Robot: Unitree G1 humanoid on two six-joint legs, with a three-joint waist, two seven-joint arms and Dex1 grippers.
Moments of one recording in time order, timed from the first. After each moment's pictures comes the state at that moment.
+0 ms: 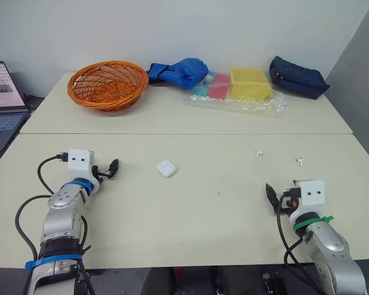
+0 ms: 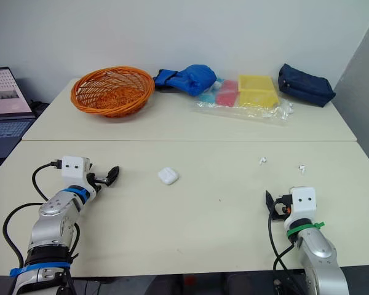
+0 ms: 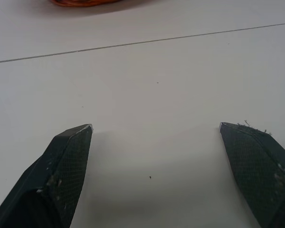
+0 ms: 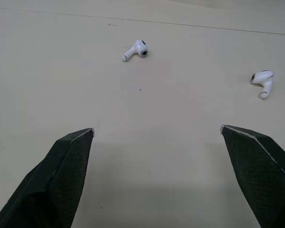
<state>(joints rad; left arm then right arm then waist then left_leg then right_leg) -0.32 0.51 0.29 0.40 -0.20 0.17 -0.38 0.18 -0.25 -0.16 -0.42 0.16 0.40 0.22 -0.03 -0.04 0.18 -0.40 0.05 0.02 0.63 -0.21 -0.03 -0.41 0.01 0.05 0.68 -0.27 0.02</state>
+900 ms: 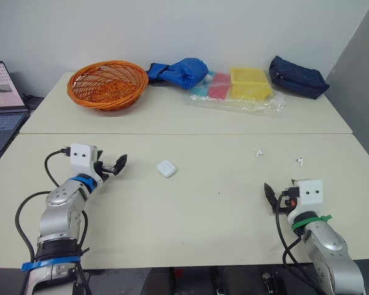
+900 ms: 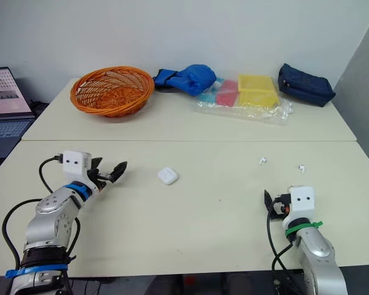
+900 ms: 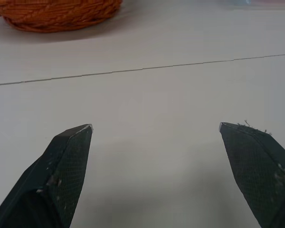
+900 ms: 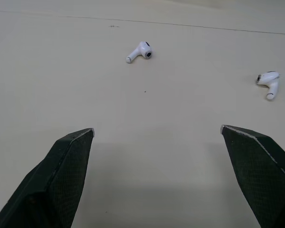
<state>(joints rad) -0.27 0.55 0.25 0.18 -0.31 0.25 -0.57 0.17 -0.26 -0.13 -0.42 0.16 0.41 0.23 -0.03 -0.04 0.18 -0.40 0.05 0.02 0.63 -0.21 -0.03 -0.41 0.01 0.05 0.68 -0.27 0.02</state>
